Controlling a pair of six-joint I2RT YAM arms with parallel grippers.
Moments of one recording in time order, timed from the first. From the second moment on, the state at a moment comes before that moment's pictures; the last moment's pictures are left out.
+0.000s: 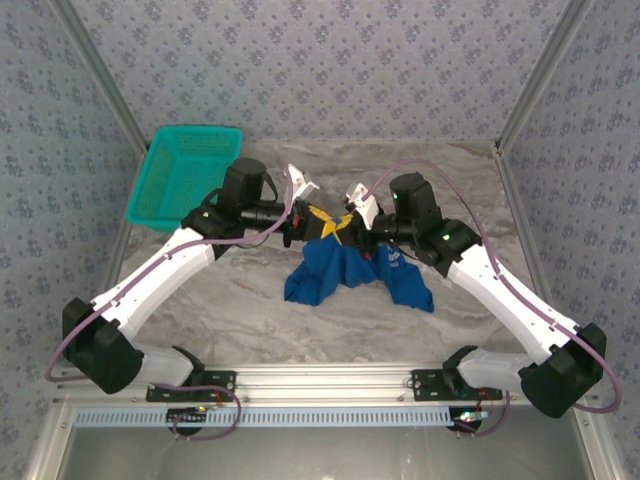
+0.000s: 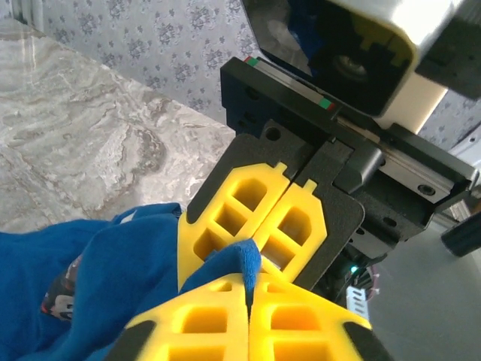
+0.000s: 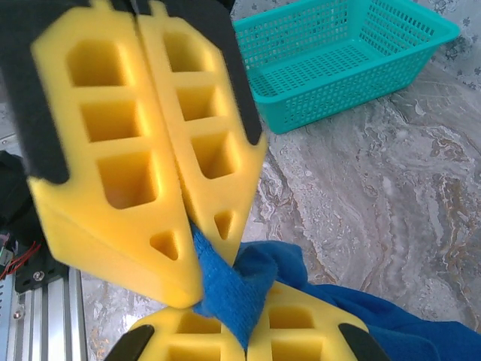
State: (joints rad) left arm -0.62 1.35 1.23 -0.33 0.86 -0.09; right arm 0.60 1.20 1.13 -0.44 -0.55 -0.18
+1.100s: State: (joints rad) left arm -0.41 1.06 1.09 -0.33 0.44 -0.29; right arm 0.38 1.17 1.00 -0.66 0.12 0.22
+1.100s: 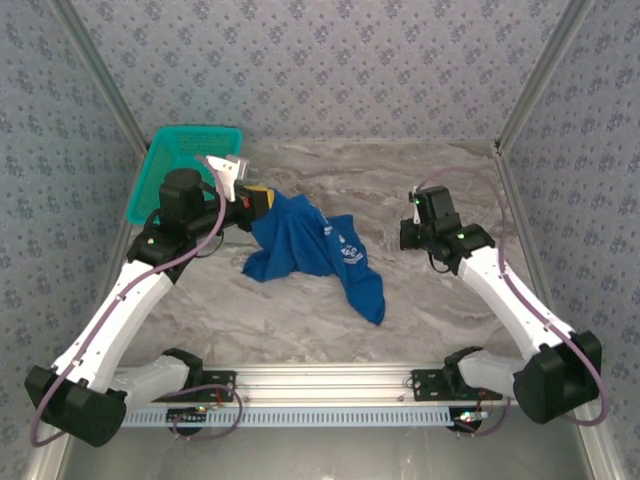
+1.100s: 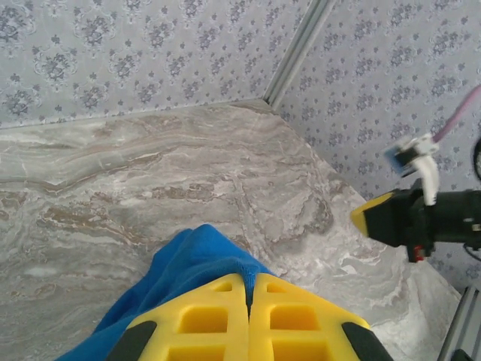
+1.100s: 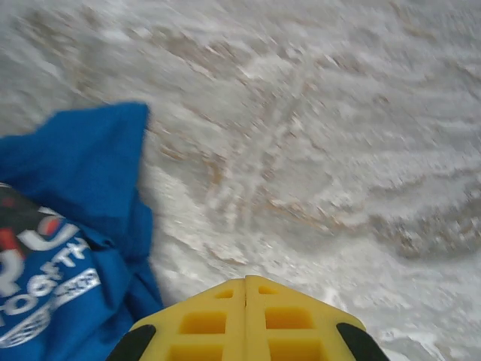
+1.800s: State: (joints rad) left arm -0.41 1.06 1.09 -0.32 0.44 -0.32; right arm 1.02 1.51 0.74 -0.28 0.28 0.36
